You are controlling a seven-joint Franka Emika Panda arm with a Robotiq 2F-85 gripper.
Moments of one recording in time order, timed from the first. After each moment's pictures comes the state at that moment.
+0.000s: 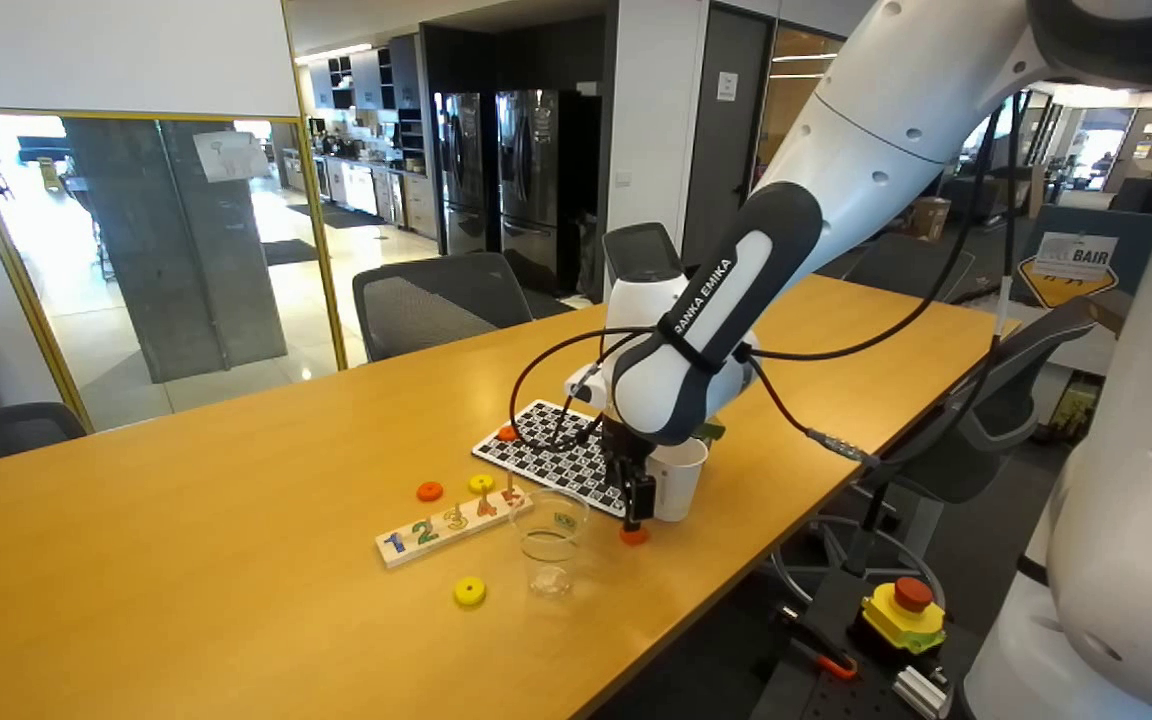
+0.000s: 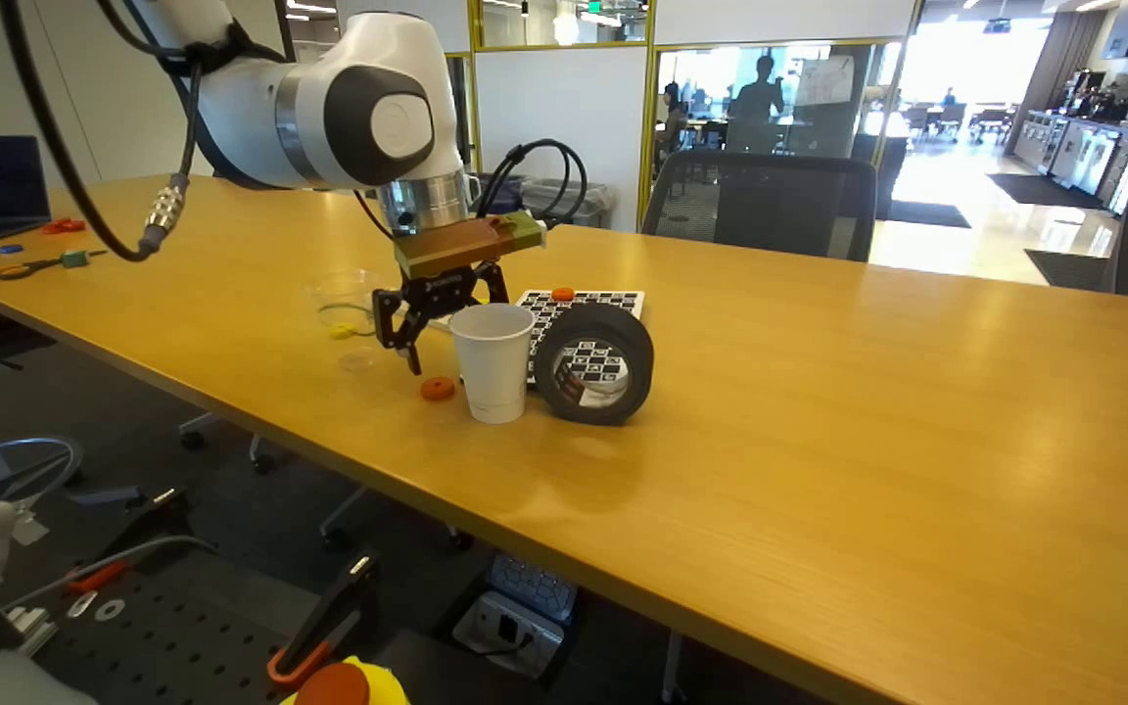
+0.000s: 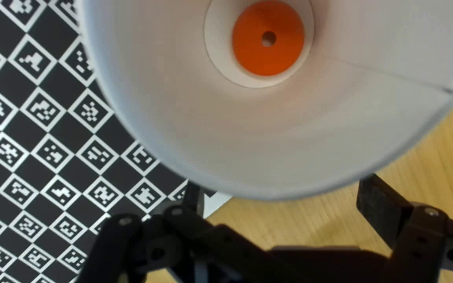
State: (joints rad) arm -0.03 0.07 -0.06 -2.60 -0.11 2.76 -0.99
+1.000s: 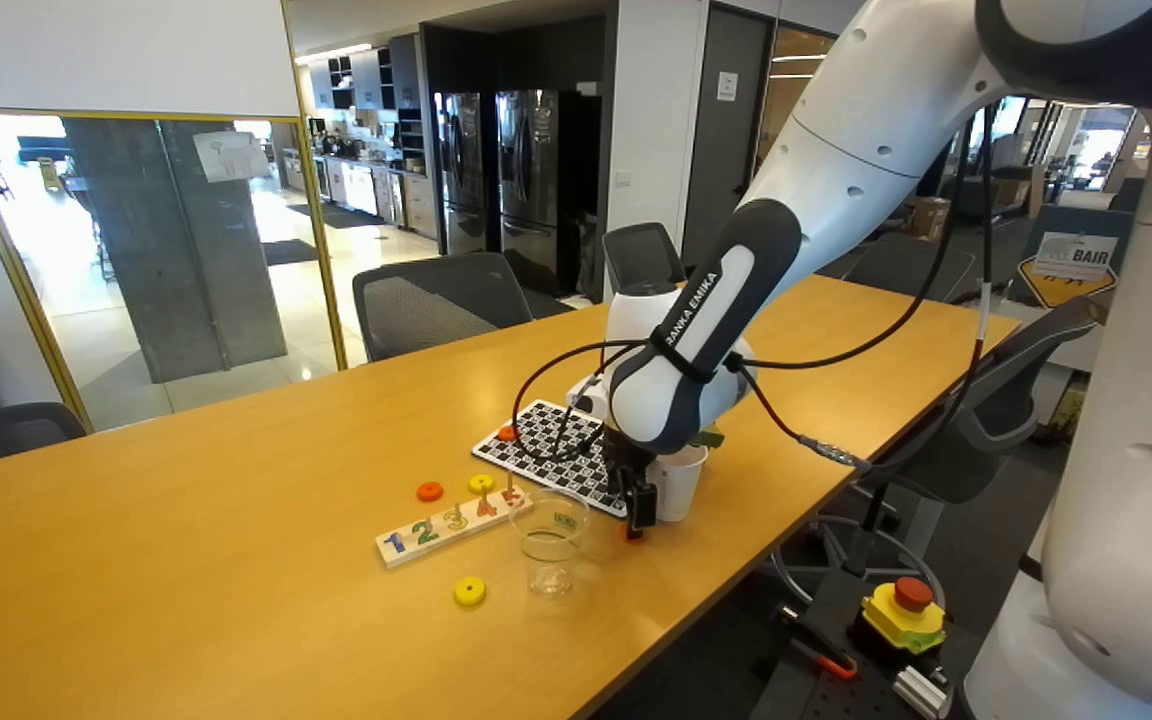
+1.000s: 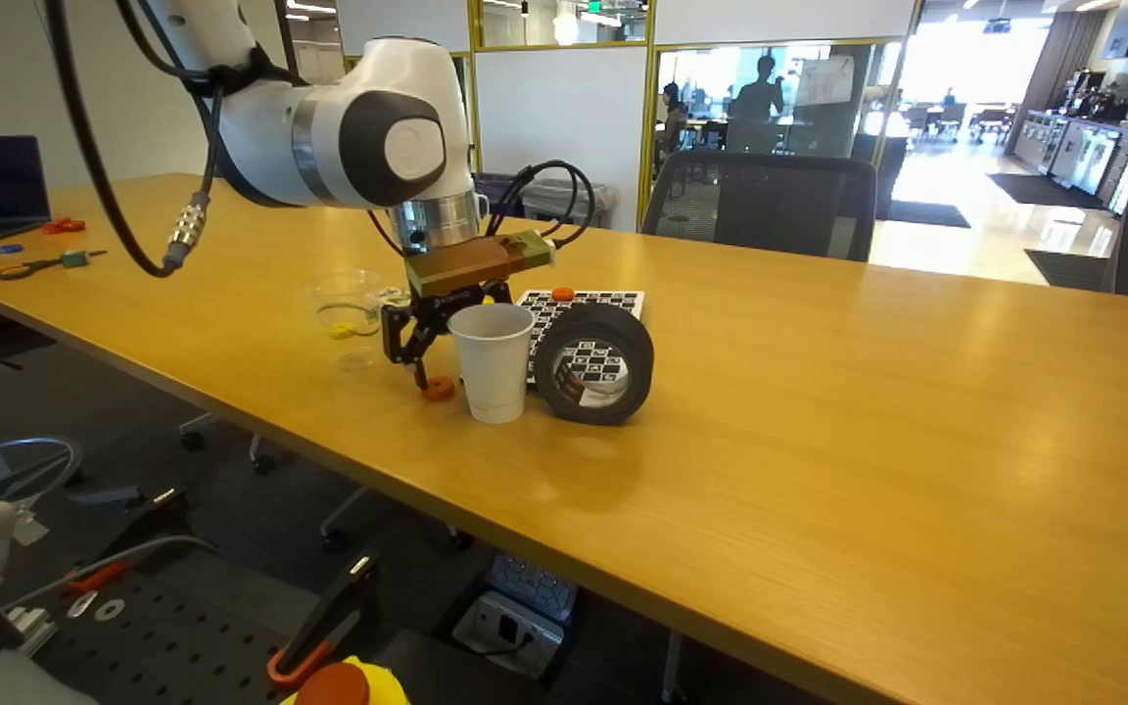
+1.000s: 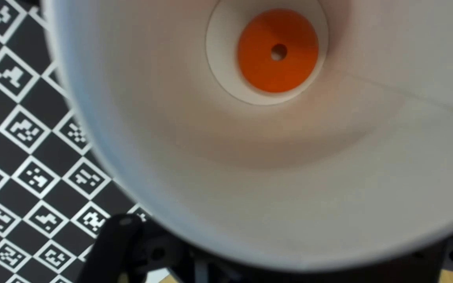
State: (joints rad) arm -0.07 0.13 -0.03 -2.59 -0.10 2.78 -1.01
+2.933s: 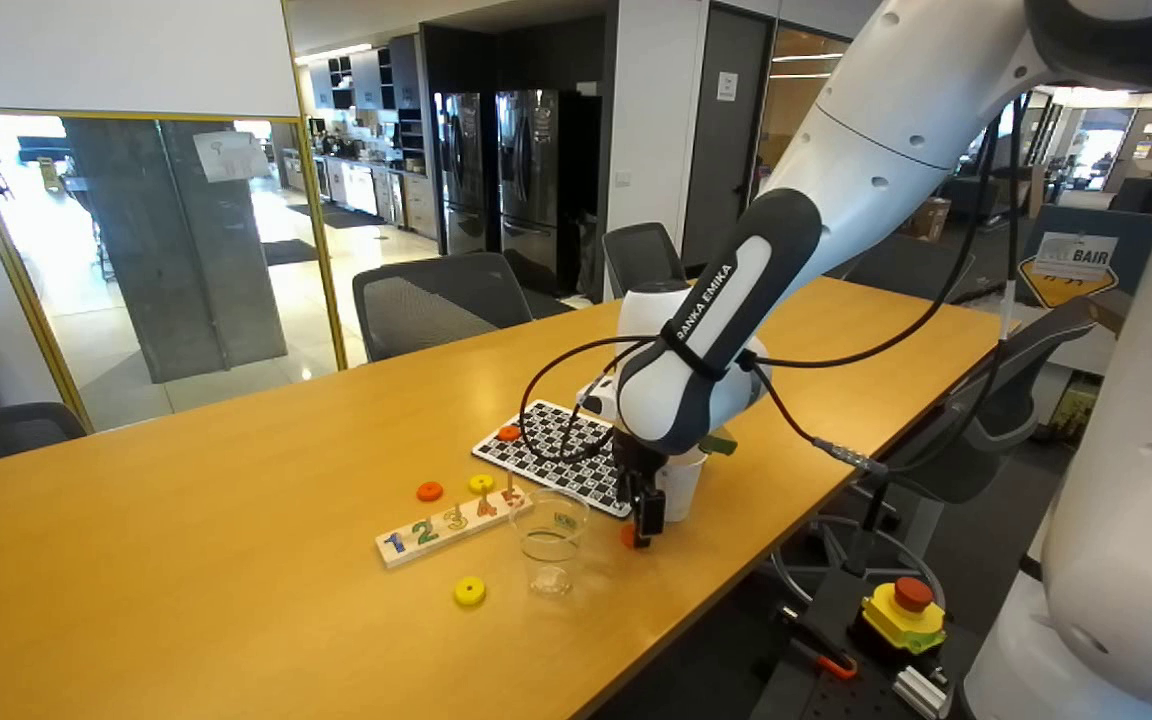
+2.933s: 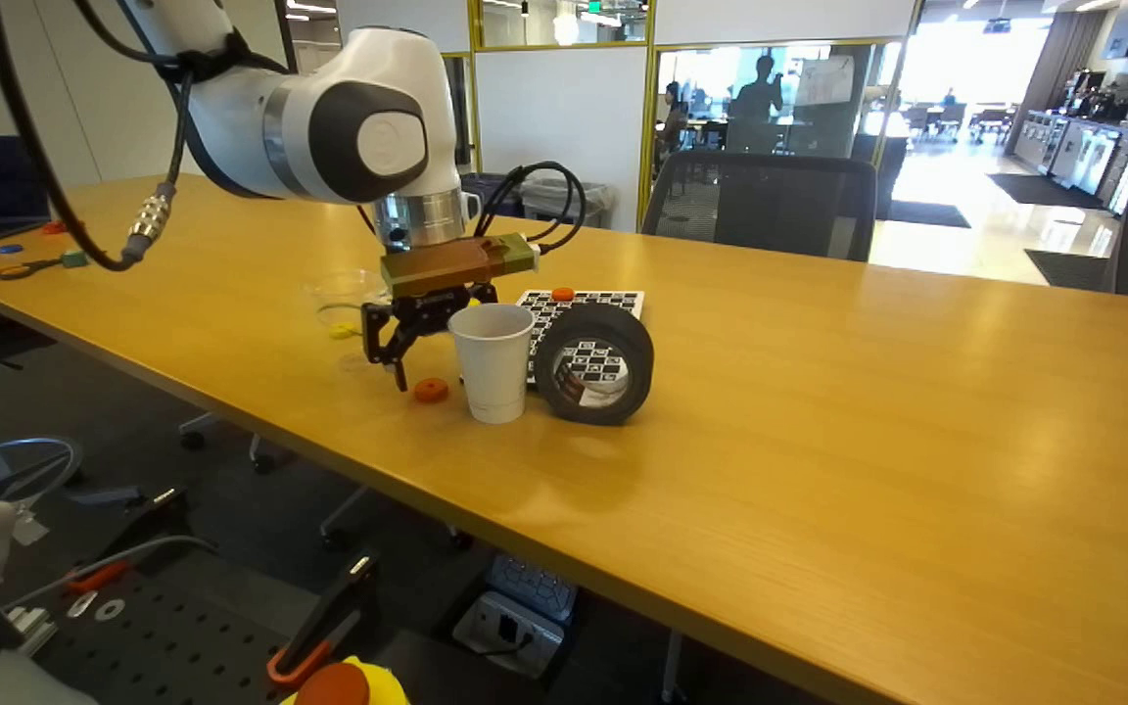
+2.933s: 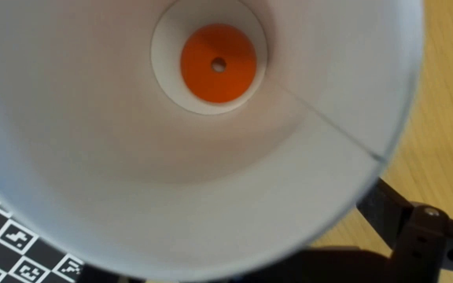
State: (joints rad) arm -0.07 0.07 -0.02 -2.65 -0.04 2.76 -0.99
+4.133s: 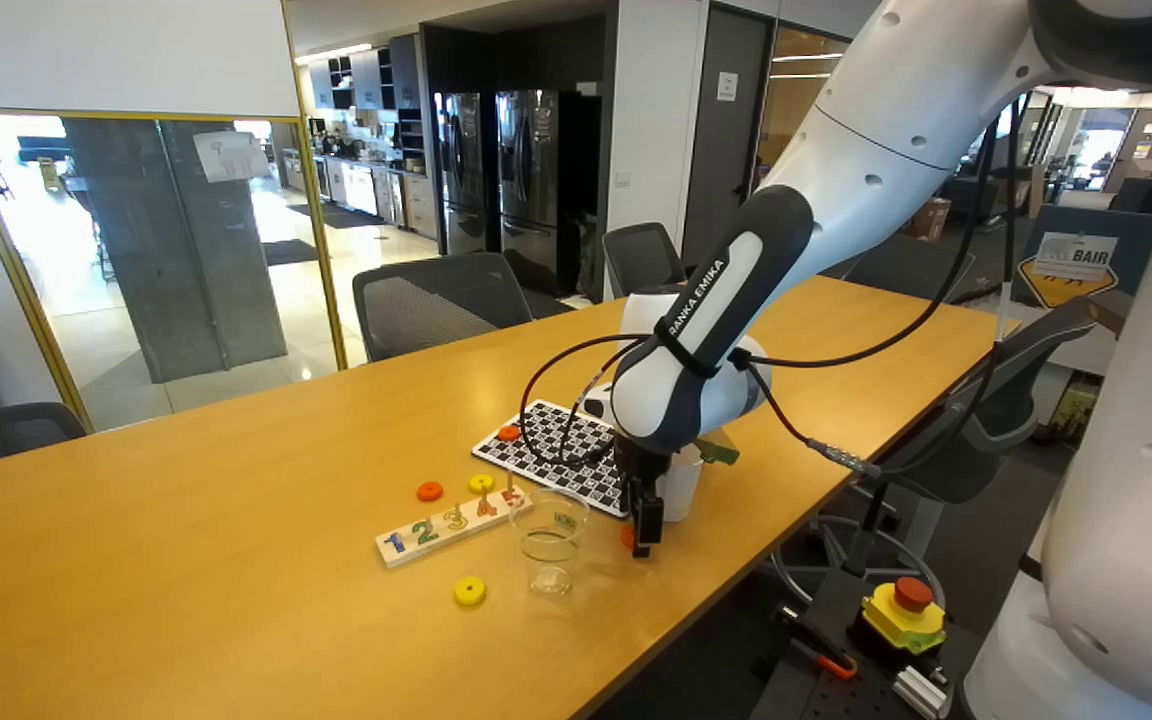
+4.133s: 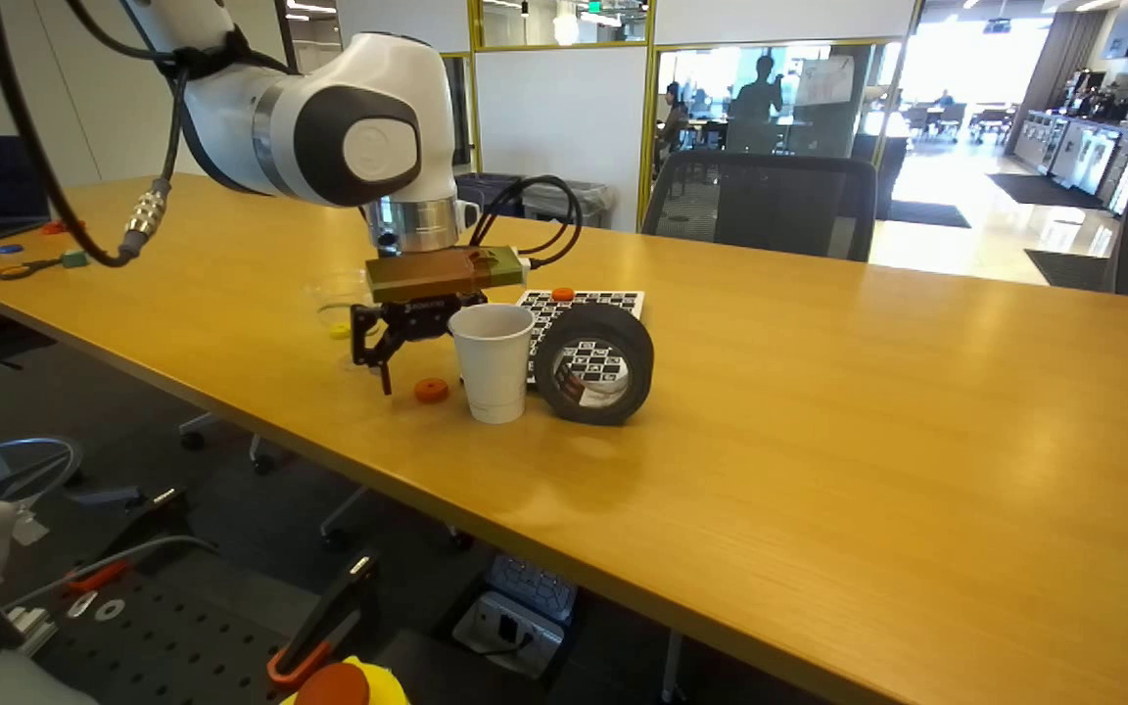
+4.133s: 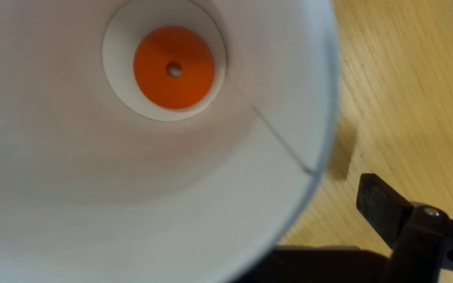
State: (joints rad) arm -0.07 0.07 0.00 -2.65 0.06 2.73 -0.99
